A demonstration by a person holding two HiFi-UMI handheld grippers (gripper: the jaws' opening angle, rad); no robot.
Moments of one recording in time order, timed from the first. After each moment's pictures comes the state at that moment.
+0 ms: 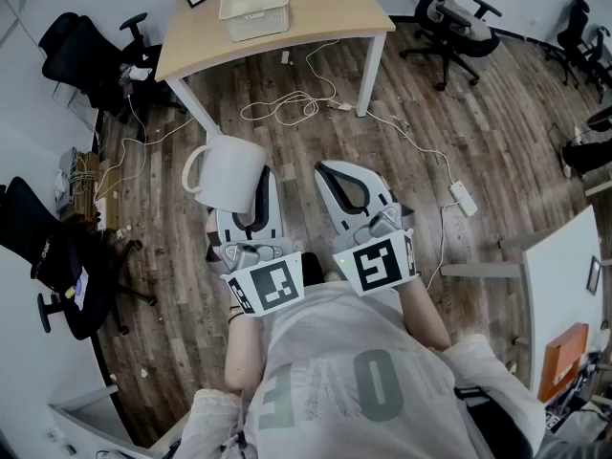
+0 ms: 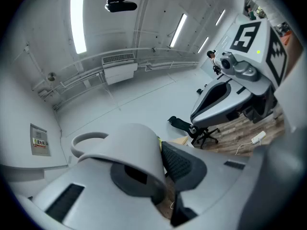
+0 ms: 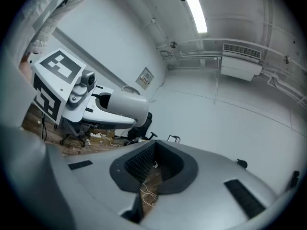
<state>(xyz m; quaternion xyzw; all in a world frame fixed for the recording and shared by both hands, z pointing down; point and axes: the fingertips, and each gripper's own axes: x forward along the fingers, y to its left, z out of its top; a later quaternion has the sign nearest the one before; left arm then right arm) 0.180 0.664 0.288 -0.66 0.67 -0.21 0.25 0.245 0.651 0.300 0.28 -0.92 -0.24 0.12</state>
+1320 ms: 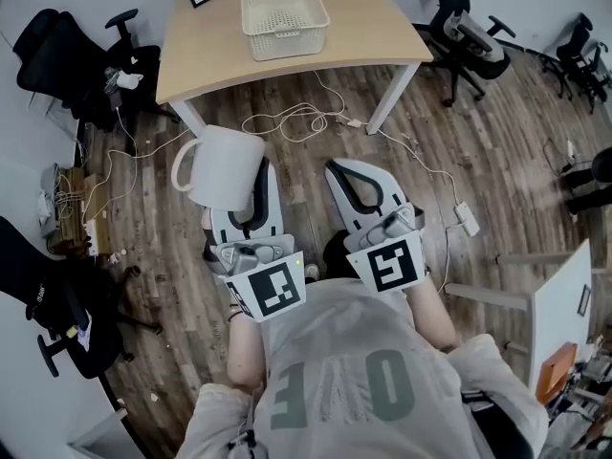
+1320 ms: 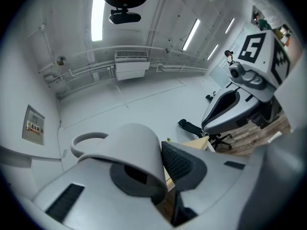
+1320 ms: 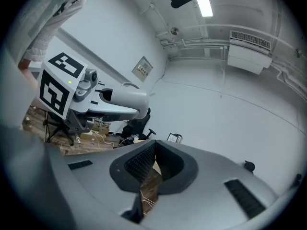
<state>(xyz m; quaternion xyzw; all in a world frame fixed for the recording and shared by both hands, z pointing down) -0.021 0.494 0.264 -0.67 0.68 -0.14 0.25 0.058 0.479 0.294 0.29 -0.92 -0.23 0.14</state>
